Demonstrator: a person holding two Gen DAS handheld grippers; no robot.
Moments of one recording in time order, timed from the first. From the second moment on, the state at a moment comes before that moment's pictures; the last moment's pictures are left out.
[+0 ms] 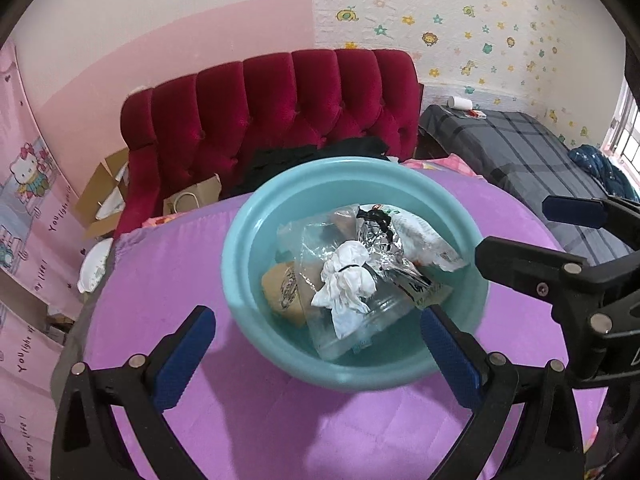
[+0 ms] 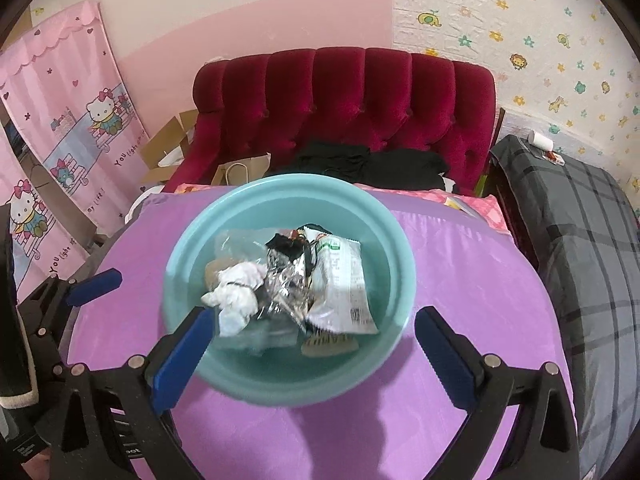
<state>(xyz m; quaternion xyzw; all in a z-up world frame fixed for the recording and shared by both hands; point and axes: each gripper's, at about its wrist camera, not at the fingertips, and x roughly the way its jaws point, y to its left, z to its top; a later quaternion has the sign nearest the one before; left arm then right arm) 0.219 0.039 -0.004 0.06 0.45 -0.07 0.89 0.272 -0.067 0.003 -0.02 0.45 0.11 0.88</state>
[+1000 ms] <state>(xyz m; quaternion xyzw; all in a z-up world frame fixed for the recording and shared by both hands) 0.095 0.016 0.017 0.04 0.42 -0.03 0.91 0.128 -0.080 0.022 -0.03 0.43 0.11 0.89</state>
